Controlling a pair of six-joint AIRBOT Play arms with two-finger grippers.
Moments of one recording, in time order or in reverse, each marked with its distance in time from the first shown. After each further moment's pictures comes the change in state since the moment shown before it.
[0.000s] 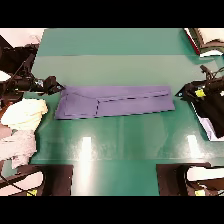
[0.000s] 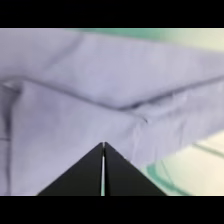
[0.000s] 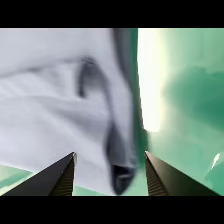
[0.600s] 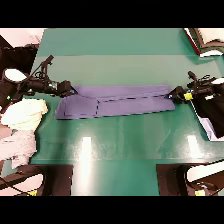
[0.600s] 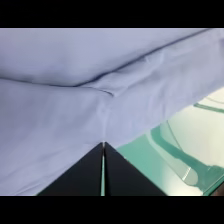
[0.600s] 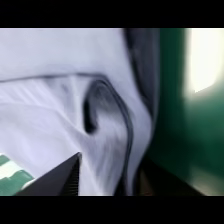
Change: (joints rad) left arm -0.177 -0.002 -0.001 0.007 0.008 0.013; right arm 0.046 -0.165 -0.020 0.174 -0.040 -0.142
